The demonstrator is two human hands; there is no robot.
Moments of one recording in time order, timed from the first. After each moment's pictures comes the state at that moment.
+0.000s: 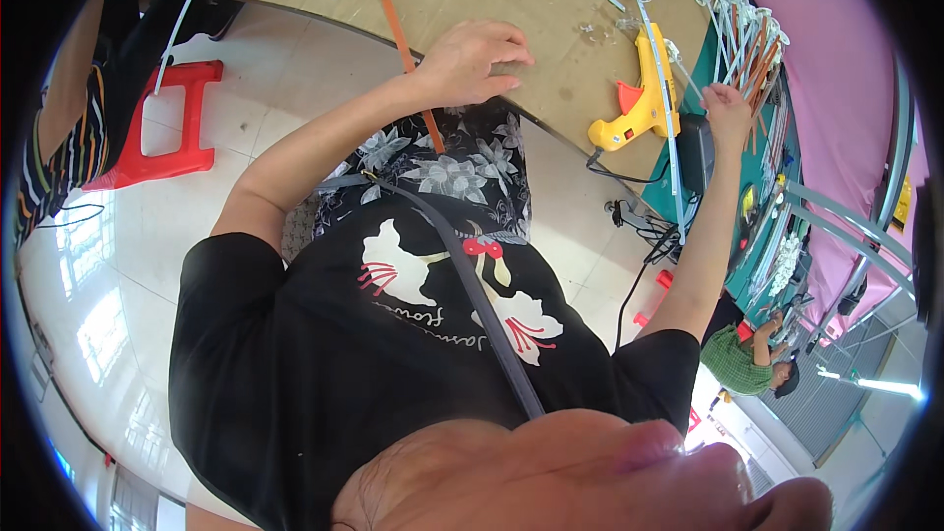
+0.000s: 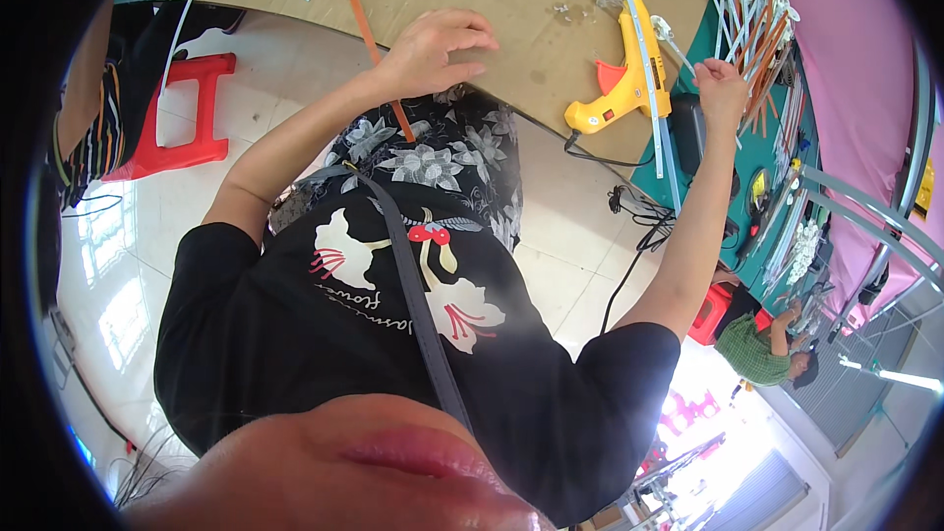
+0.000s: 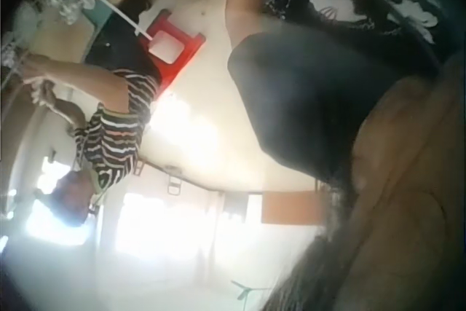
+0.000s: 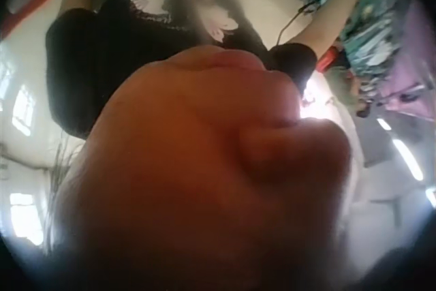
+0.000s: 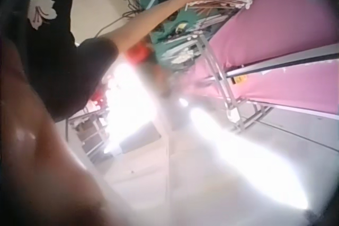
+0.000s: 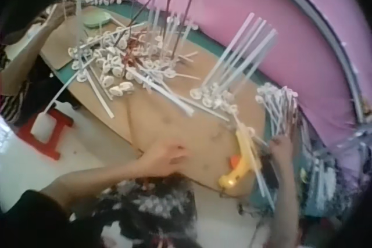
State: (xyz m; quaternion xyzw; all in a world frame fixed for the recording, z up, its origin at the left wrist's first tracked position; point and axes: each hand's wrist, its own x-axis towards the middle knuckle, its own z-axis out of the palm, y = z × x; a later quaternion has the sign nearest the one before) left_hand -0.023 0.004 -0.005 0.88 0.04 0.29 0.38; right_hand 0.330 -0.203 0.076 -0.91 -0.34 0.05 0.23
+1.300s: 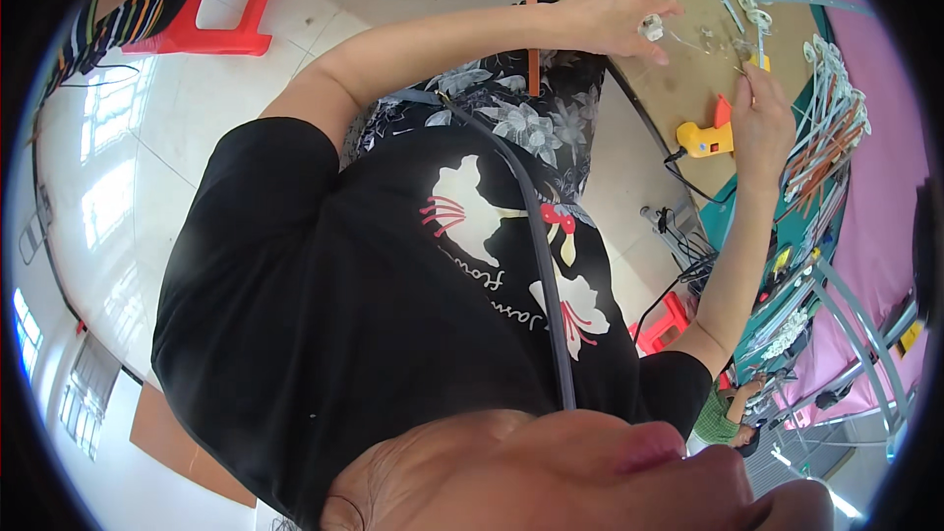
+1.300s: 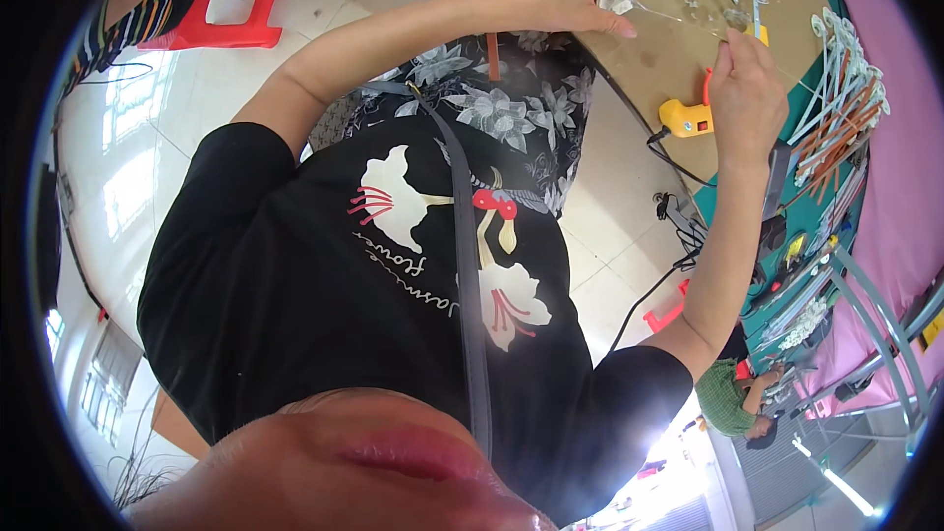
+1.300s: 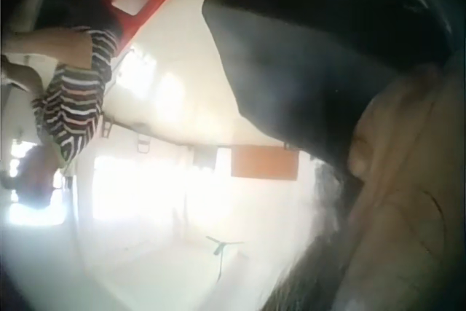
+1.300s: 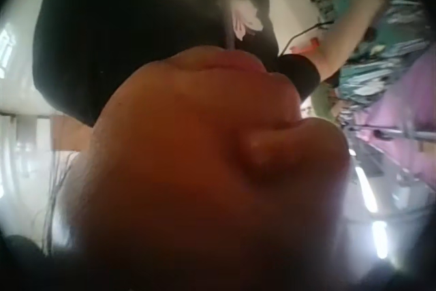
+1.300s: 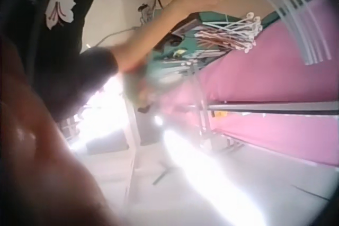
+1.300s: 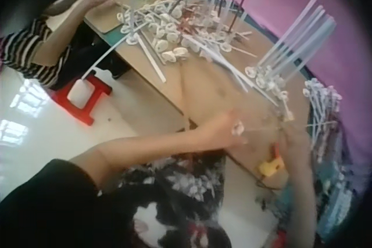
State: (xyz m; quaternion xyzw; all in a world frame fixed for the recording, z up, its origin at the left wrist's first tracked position) left_hand -0.004 -0.004 0.004 0.81 0.13 0.31 0.48; right_hand 0.166 -0.126 0.104 -0.74 -0.66 -0.14 0.04
